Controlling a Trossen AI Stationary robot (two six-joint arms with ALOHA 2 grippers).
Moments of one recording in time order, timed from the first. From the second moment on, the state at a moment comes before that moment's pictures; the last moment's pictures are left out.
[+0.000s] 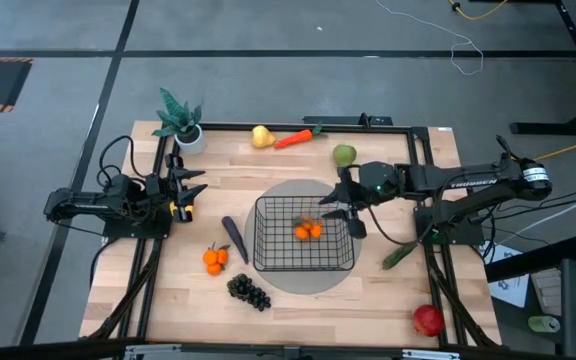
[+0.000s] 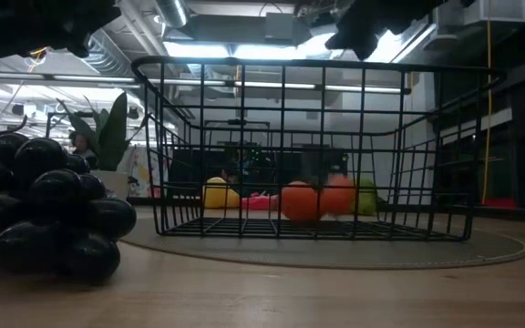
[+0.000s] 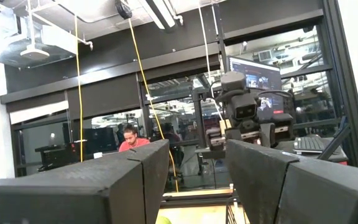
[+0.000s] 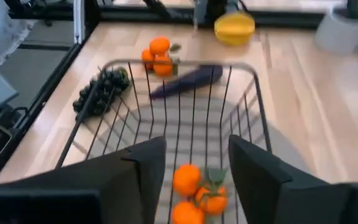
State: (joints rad) left arm -0.01 0.01 0.01 0.55 -0.22 0.27; right arm 0.02 1.20 0.93 -0.28 -0.13 -0.01
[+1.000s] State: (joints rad) left arm -0.01 0.01 0.01 0.55 -0.23 -0.01; right arm 0.43 0.69 0.76 -0.76 0.00 0.68
